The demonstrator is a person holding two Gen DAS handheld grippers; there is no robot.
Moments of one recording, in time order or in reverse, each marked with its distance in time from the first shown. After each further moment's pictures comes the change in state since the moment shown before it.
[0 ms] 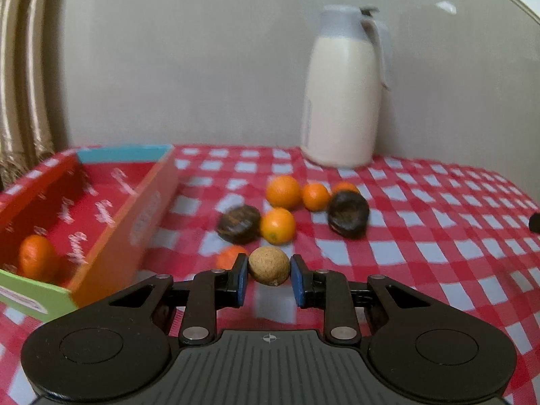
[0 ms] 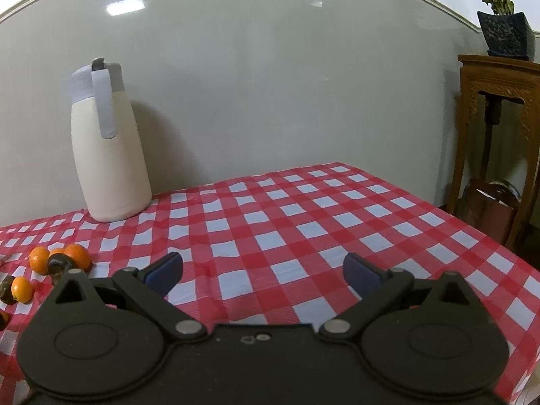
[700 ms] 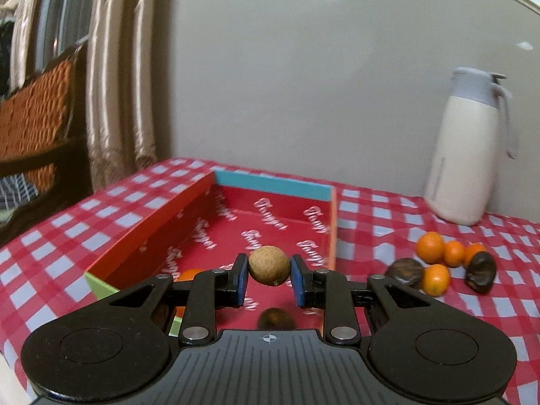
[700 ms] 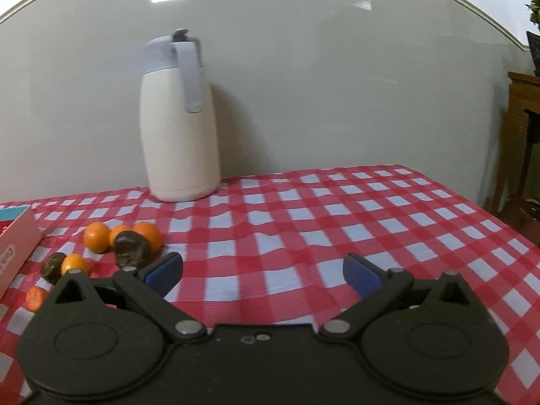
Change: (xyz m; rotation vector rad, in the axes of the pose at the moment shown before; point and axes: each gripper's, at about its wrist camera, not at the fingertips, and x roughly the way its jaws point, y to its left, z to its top) left arm -0.010 0.112 0.016 -0.153 -0.063 0.262; right arm -0.001 0.078 -0.012 -0.096 0.020 0.118
